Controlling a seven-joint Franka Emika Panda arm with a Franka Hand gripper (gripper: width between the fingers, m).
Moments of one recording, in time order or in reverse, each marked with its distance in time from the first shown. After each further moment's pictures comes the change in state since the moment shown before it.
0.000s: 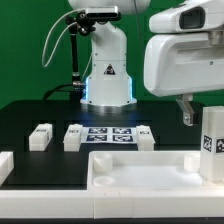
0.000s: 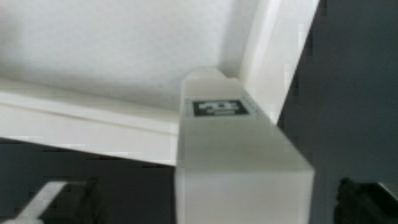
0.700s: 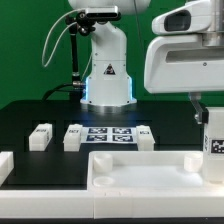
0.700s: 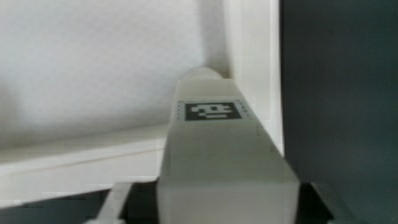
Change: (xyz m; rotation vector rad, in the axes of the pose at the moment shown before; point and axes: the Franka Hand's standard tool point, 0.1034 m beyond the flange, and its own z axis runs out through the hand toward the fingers) arm 0.000 -0.002 0.001 -0.008 0.025 0.486
